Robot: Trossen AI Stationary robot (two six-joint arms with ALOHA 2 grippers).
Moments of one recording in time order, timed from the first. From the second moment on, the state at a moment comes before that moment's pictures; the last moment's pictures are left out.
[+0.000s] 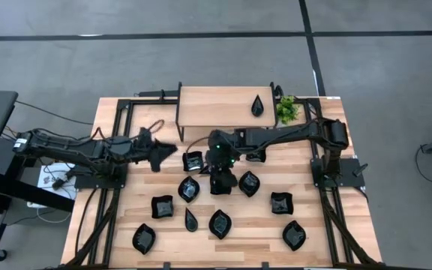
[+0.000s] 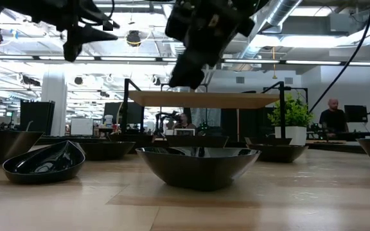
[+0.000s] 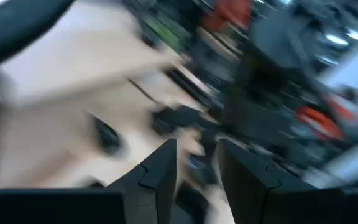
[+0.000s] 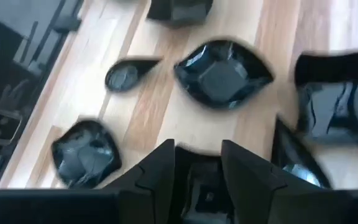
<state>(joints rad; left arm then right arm) -0.15 0.69 0.46 0.02 -0.34 -0.68 -0.07 1.85 1.41 -0.47 -0.45 -0.11</state>
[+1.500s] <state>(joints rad) -0.72 1.62 1.00 -0.34 -0.29 -2.18 -0.08 1.15 1.02 -0.74 -0.50 -0.17</state>
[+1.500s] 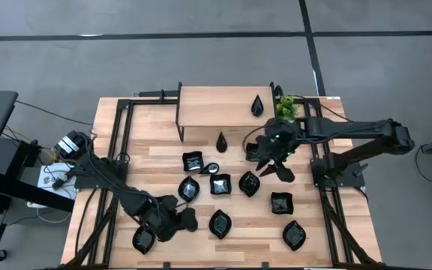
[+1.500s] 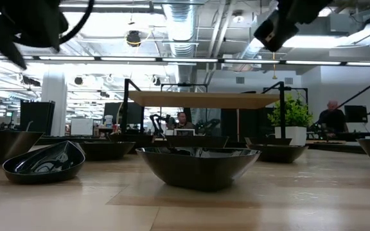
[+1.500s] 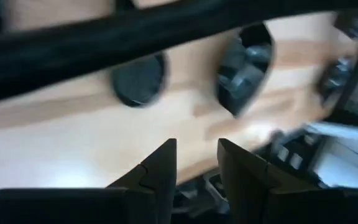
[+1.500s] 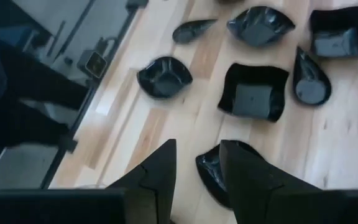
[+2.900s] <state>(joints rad) -0.60 1.74 1.00 -0.47 -0.15 -2.15 -0.08 1.10 0.99 -0.67 -0.50 -0.15</state>
